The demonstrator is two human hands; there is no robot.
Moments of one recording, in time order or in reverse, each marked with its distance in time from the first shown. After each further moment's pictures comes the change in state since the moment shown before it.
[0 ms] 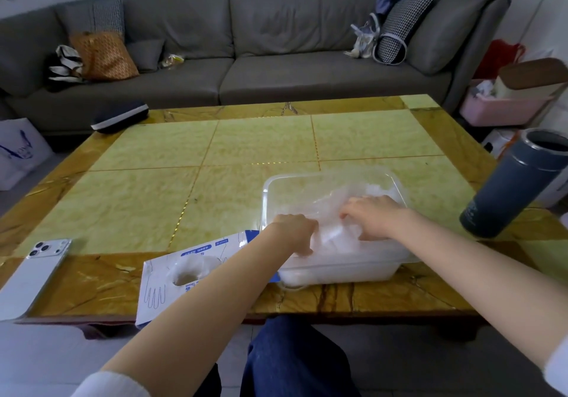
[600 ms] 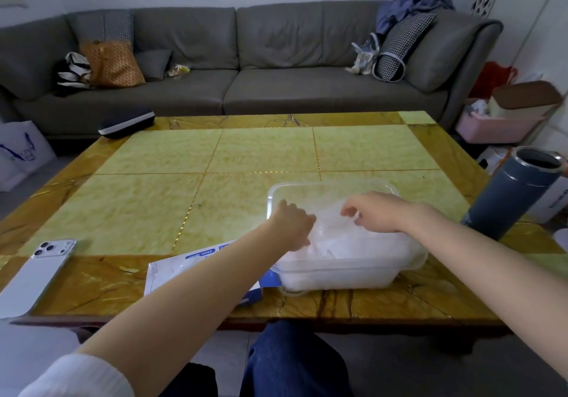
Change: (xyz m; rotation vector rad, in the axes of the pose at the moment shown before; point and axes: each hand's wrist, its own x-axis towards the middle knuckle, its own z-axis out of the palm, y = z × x) left_hand -0.018 -0.006 -0.023 0.344 0.172 0.015; right_hand -0.018 0.003 -0.031 0.241 0.032 0.031
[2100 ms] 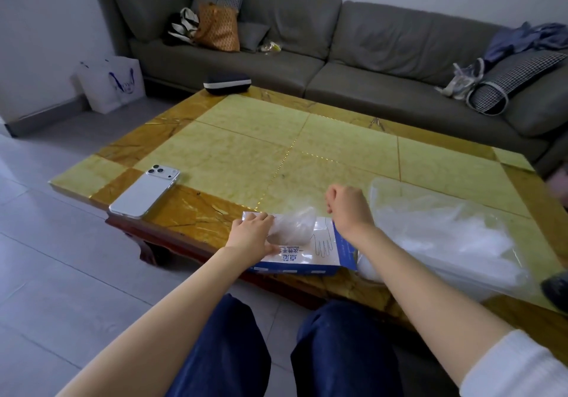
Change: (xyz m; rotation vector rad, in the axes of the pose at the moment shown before) left_hand -0.160 -0.084 0.152 -0.660 0.105 -0.542; right_hand 0.072 -0.197 0.060 0.438 0.500 -0.111
